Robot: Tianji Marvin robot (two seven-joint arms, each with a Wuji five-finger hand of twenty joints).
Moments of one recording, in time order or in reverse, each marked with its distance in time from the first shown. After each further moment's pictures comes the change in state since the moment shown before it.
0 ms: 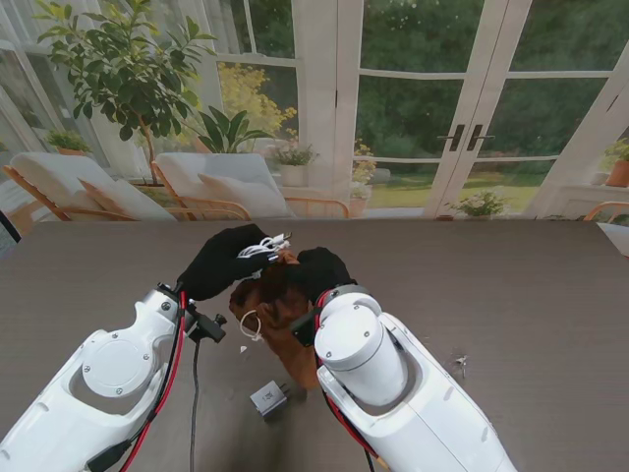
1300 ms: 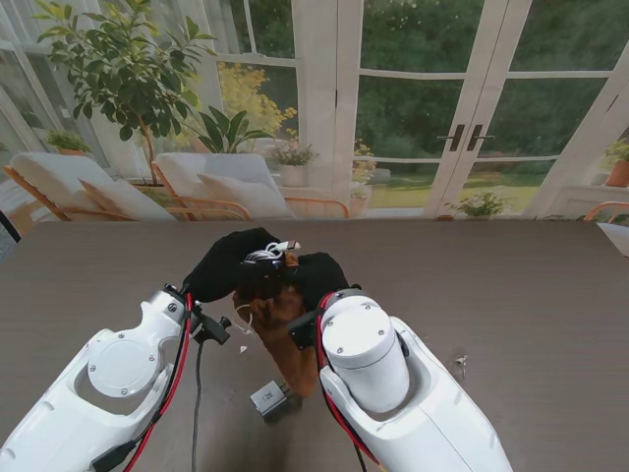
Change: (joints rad) left arm -0.009 0.000 0.018 0.003 0.035 0.002 -0.008; right arm -0.048 -0.024 0.045 -0.050 0.158 0.002 -0.040; left_hand 0.002 -0.100 0.222 0.003 0.004 -0.017 -0.186 -0.170 -0.143 0.009 -0.379 -0.112 -0.207 -0.012 -0.142 -0.017 -0.173 -0.100 -0.062 0.099; right_hand 0.025 0.000 -0.002 -0.001 0.000 0.020 -0.015 0.000 0.000 0.015 -0.016 0.012 0.000 0.014 0.000 0.000 -0.001 0.021 0.000 0.025
